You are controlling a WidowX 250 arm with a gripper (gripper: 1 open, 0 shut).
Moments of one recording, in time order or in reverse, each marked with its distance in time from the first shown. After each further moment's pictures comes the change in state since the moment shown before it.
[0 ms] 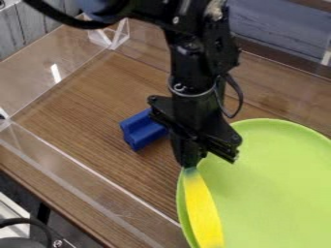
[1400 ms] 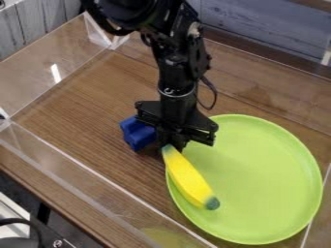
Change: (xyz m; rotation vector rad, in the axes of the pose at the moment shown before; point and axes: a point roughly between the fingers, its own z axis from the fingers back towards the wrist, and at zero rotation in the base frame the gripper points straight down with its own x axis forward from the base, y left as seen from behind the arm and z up) arm 0.034 0.039 -0.049 0.000 0.026 0.243
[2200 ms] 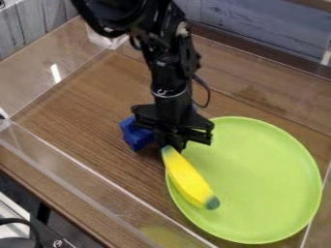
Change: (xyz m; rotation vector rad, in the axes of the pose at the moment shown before) arm 0.003 0.011 -0.003 -0.029 0.003 0.023
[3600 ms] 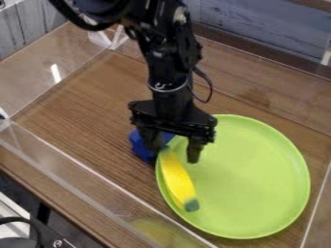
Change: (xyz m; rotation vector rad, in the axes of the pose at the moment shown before) arm -0.015 0.003 0.014 -0.022 -0.022 0.061
